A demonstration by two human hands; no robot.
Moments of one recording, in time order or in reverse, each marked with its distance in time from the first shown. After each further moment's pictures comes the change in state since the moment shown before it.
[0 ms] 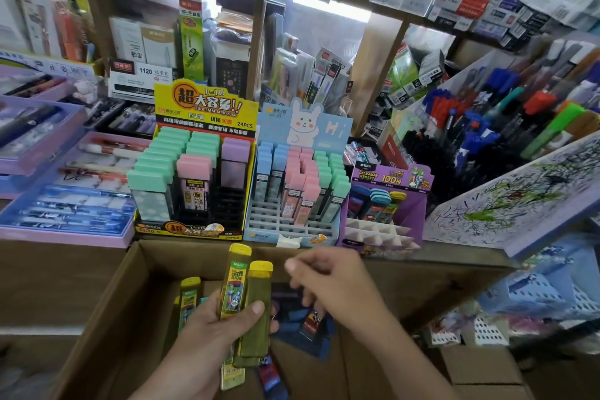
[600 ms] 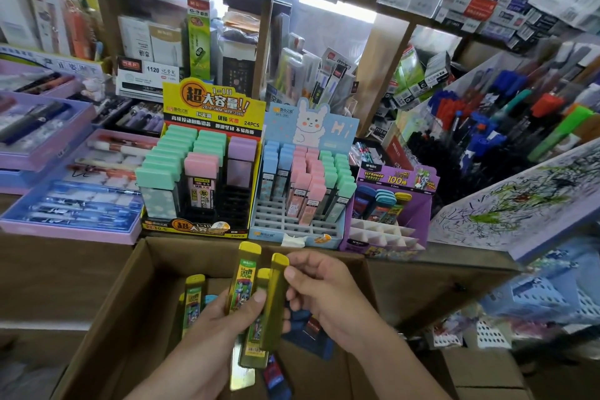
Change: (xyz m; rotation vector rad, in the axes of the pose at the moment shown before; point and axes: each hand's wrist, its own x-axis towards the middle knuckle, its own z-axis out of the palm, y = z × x) left_hand -0.005 0.008 0.006 -0.070 -0.015 -0.072; right_hand 0.006 0.013 0.026 0.556 -0.119 0.155
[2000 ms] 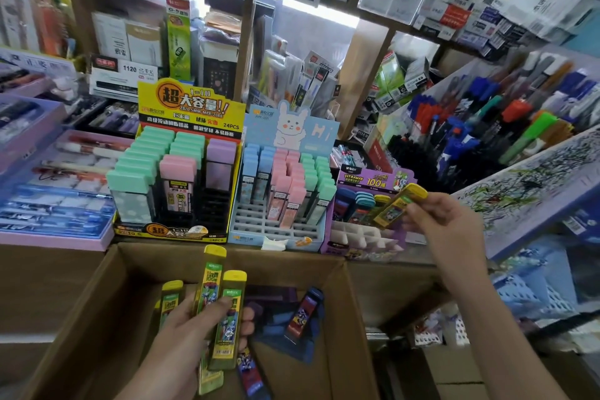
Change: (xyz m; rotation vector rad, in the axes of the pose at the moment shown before) left_hand -0.004 0.006 0.004 -0.016 0.145 0.014; right_hand -0.019 -0.095 -0.151 -0.457 0.672 -0.540
